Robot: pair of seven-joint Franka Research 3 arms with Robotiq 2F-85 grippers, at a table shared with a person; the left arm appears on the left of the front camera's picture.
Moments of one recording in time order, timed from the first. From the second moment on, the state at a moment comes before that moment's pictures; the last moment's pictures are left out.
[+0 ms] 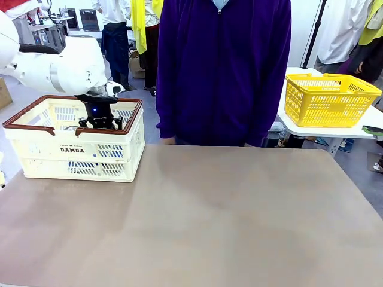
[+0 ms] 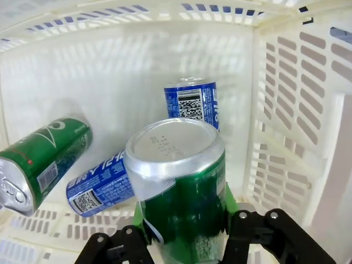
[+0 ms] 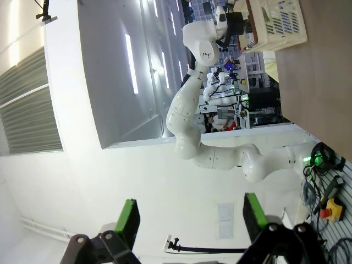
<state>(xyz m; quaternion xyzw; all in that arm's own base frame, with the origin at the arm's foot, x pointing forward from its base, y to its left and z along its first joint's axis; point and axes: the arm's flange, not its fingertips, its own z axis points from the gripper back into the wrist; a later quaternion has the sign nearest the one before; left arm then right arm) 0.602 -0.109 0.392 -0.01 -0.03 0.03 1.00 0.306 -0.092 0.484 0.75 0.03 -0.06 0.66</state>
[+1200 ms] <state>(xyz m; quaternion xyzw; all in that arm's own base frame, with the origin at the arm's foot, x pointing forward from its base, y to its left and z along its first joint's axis) 0.531 -0.020 0.616 -0.23 -0.06 -0.09 0.97 0.307 -0.091 0.484 0.75 0.03 -0.06 0.66</state>
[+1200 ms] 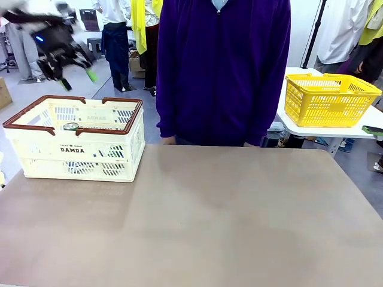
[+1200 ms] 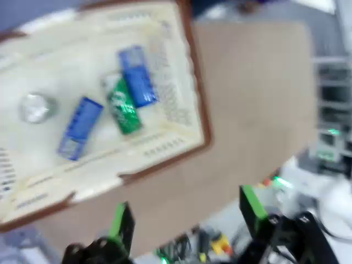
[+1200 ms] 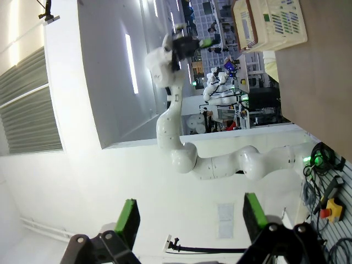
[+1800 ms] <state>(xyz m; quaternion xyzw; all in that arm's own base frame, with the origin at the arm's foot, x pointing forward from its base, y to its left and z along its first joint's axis) 0.346 0.189 0.534 -0.54 -0.09 -0.09 0.83 0.307 -0.091 0.484 0.75 0.03 -0.06 0.66</state>
